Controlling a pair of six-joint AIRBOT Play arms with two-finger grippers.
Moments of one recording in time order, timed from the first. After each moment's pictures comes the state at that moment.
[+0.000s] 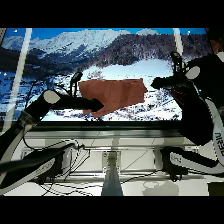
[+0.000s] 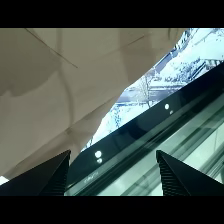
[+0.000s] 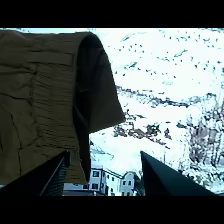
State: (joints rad) left arm -0.38 -1.07 0.68 0.69 -0.85 -1.16; right arm -0.04 -1.32 1.03 -1.13 0.99 1.27
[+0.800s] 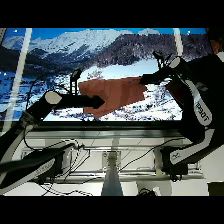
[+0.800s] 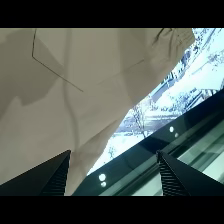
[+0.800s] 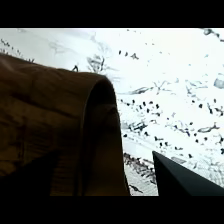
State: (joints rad) left arm -0.40 -1.07 0.68 0.68 -0.74 -1.16; right arm 0.01 -1.74 1.34 -1.08 1.02 1.17
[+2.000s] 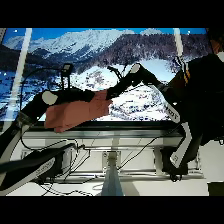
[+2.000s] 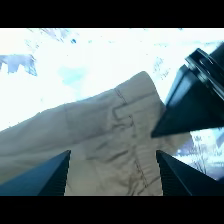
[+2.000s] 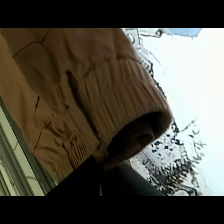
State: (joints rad) left arm -0.32 -1.04 0.68 0.91 -0.58 -1.16; right arm 0.41 -1.96 1.51 -0.67 1.27 1.02
